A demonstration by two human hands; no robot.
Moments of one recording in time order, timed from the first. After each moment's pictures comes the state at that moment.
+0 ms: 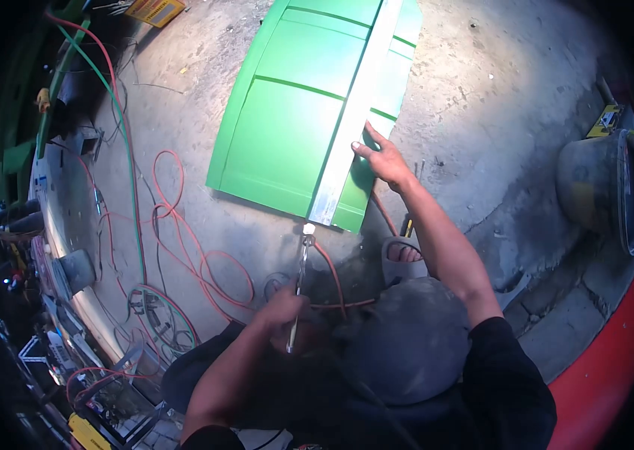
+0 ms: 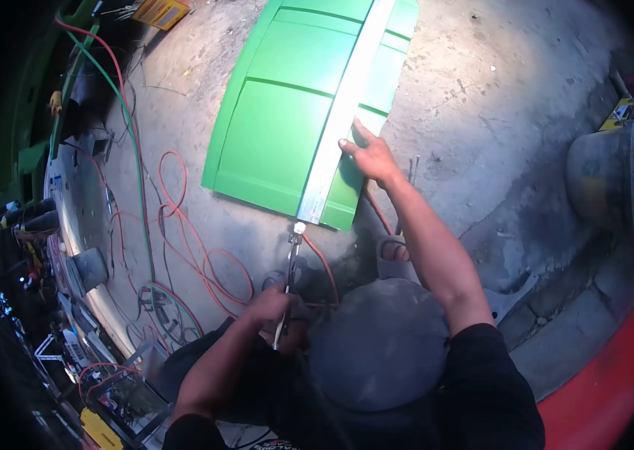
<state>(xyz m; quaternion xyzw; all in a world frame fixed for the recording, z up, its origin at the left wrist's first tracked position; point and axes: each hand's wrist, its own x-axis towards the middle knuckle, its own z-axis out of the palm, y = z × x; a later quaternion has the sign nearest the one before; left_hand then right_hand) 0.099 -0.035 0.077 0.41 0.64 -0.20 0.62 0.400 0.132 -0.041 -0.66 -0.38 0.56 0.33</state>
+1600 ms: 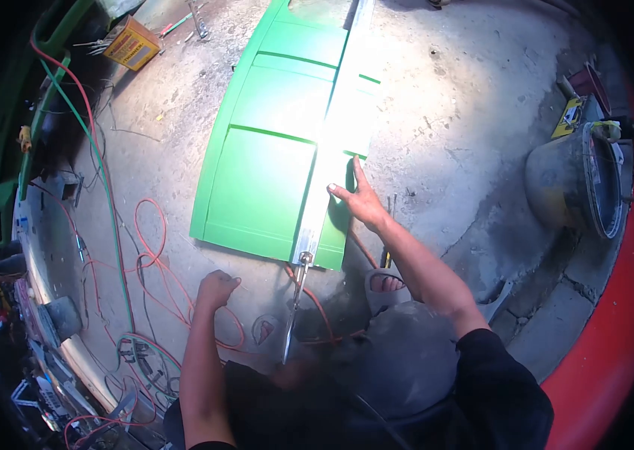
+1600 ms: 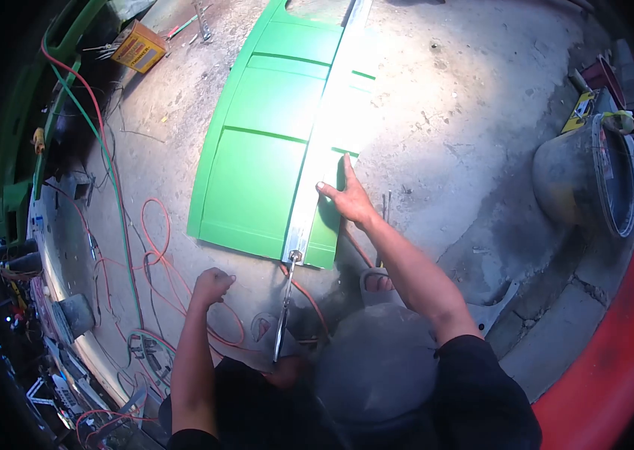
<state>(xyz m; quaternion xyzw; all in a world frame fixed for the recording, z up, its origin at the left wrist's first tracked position) -0.005 0.097 0.024 0.48 0.72 -0.19 0.47 0.401 0.127 -0.044 -0.68 -0.38 0.53 0.33</state>
